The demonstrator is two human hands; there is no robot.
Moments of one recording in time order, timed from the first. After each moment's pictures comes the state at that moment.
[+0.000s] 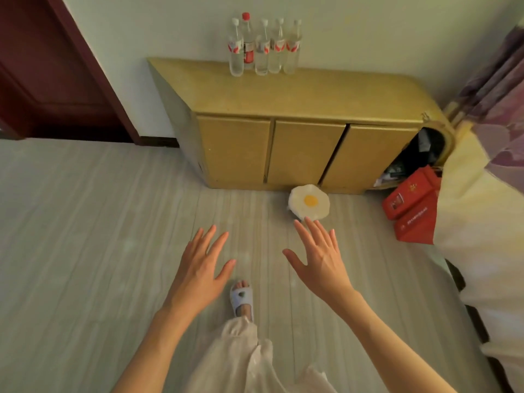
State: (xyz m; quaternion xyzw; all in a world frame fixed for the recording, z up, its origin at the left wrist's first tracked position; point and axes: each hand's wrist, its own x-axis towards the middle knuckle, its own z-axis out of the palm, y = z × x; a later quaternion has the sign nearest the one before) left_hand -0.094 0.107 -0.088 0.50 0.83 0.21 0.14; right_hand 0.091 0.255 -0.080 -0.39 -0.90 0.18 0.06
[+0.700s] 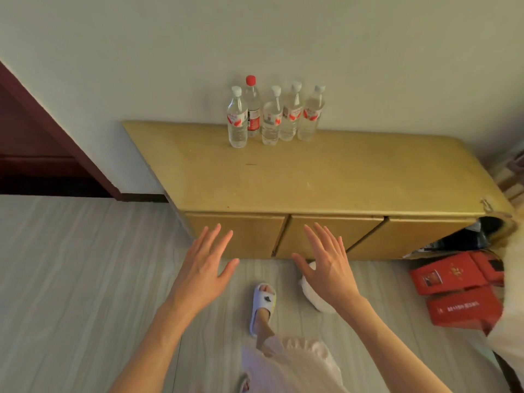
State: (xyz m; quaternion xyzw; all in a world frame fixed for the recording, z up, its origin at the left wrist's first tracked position) left_hand -0.398 0.476 -0.080 0.53 0.81 0.20 0.17; right_hand -0.195 0.618 -0.085 -0.42 -0.88 0.20 0.08
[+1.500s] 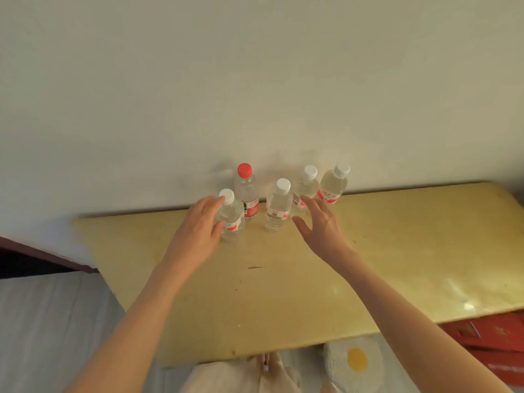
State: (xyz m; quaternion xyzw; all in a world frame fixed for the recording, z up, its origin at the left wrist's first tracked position) left_hand -0.661 0.829 -0.047 0.55 0.79 0.23 0.16; right_hand -0.452 0.950 -0.061 -0.47 -0.83 0.27 0.15
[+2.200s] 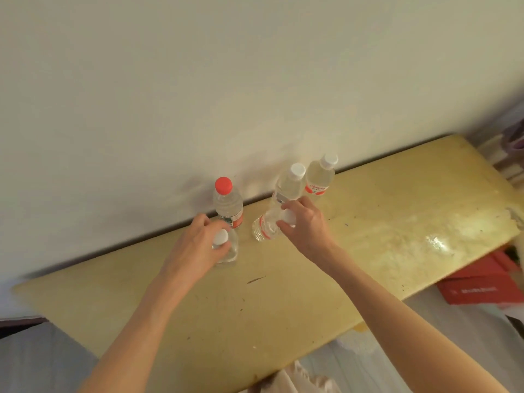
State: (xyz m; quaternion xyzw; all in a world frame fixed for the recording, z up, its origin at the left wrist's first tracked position) left_hand -0.691 0.893 -0.060 0.60 0.73 0.15 0.28; right_hand -0.497 0.967 -0.074 -0.57 -0.75 0.28 0.15
